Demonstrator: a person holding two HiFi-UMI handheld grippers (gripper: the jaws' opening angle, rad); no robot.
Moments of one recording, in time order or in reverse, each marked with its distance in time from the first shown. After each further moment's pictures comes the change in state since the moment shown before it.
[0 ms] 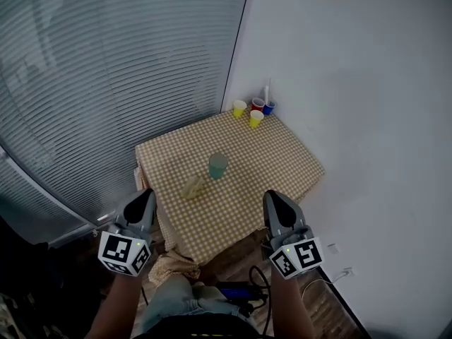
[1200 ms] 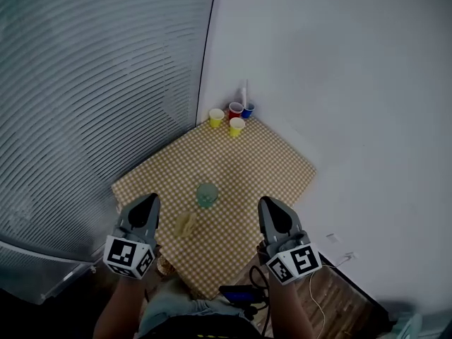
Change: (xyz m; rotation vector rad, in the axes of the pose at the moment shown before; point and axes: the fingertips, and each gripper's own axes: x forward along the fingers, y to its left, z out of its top) left arm 0.166 0.048 -0.012 -0.035 0.032 -0.244; right arm 0.097 -0.057 -0.021 -0.004 0.043 -0.194
